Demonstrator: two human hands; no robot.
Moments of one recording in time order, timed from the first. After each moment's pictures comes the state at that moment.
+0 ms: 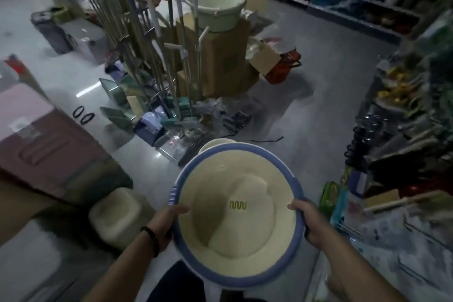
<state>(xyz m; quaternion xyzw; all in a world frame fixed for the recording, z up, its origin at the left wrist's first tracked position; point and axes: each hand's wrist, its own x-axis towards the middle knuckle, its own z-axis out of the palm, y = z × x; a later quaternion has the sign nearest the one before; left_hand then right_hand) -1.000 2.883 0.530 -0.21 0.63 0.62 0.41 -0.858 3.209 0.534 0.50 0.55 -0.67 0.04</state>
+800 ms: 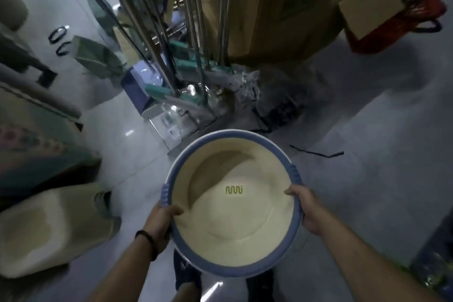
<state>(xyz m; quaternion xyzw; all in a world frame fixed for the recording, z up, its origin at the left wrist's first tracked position) -1.331 3.096 0.134 -0.42 0.59 0.61 0.33 -1.325 3.448 0.134 0.50 0.58 -0.60 0.23</state>
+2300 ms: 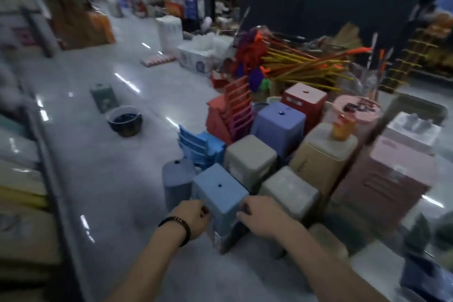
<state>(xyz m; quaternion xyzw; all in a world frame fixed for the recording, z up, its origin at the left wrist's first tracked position) -0.597 2.653 0.619 -0.57 0.76 0.30 0.04 -0.813 2.707 0.647 -0.64 0.72 -0.02 0.28</state>
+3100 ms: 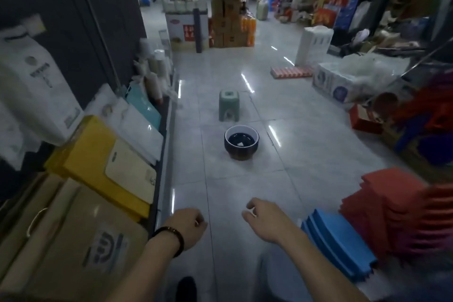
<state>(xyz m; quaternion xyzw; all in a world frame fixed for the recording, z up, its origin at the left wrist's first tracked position) -0.164 2.162 0.599 -0.78 0.54 0.31 -0.03 -0.399 2.067 0.609 -0.77 0.53 0.01 0.35</state>
